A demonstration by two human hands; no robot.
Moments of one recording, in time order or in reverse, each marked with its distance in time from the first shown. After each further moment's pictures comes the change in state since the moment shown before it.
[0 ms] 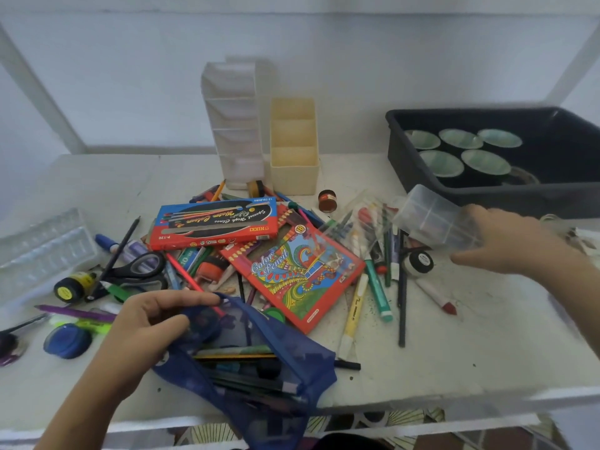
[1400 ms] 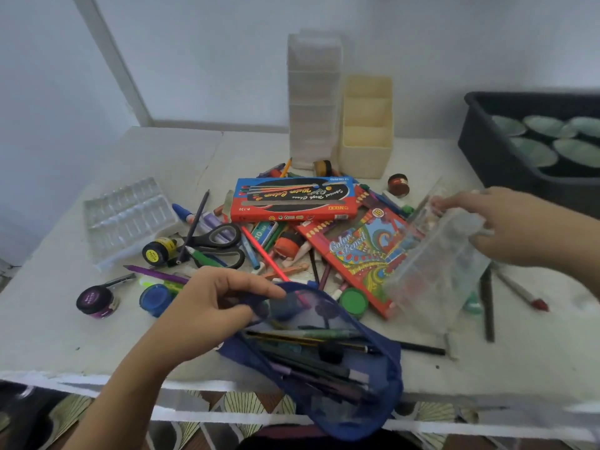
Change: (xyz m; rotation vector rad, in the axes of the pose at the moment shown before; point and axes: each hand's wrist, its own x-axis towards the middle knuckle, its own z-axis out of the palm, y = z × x) left_hand -0.011 -0.003 -0.045 0.127 -0.257 0.106; right_hand -0.023 -0.121 -0.024 0.084 -0.062 -0.266
